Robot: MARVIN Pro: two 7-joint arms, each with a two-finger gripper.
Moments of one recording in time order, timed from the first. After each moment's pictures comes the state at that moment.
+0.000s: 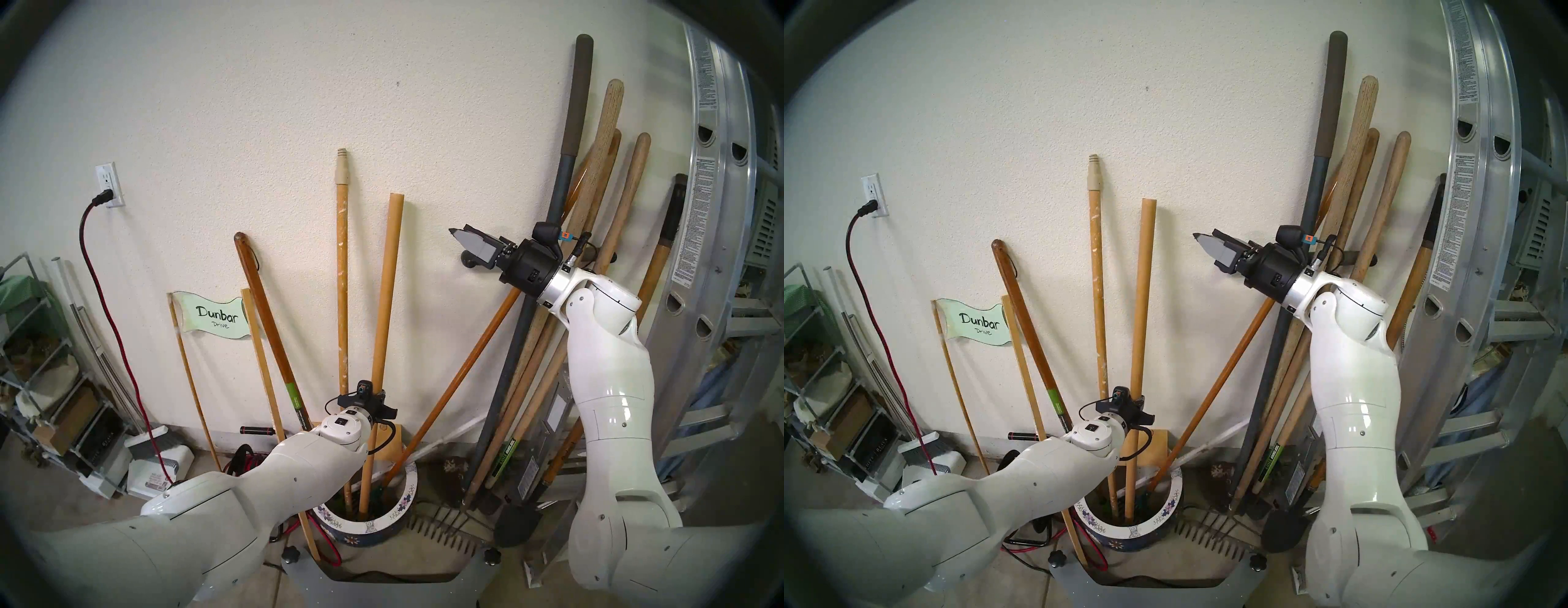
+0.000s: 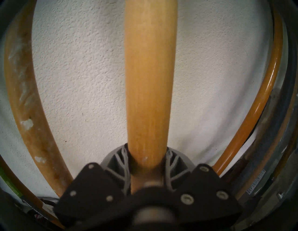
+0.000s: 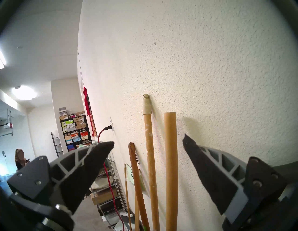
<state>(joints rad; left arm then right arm) 0.97 -1.48 -0.62 -0.54 -0.73 -0.20 0.13 -1.08 -1.42 1.74 -1.51 0.45 0.55 0.99</state>
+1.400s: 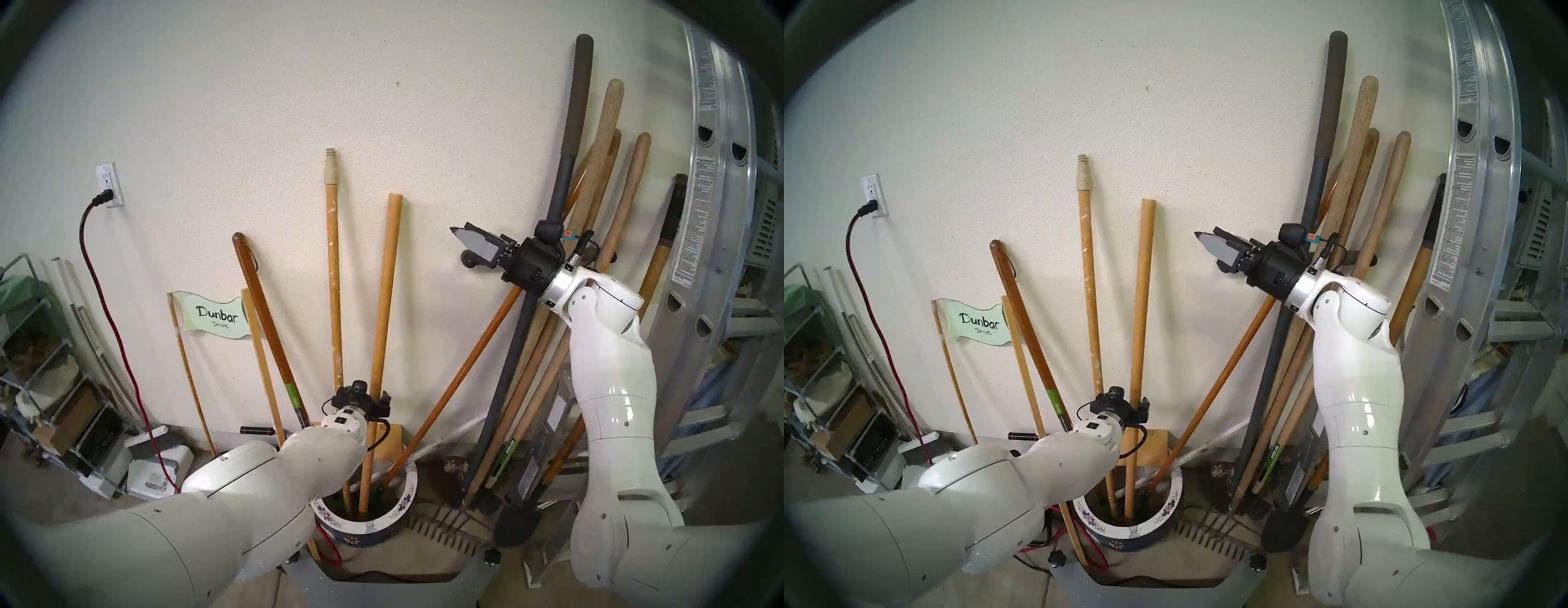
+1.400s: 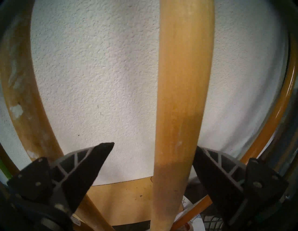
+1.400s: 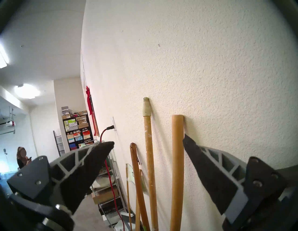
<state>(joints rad) 0.87 -1.63 -0.65 -0.16 -0.75 -0.35 0.06 -1.08 -1.42 1.74 -1.51 0.45 0.55 1.01</state>
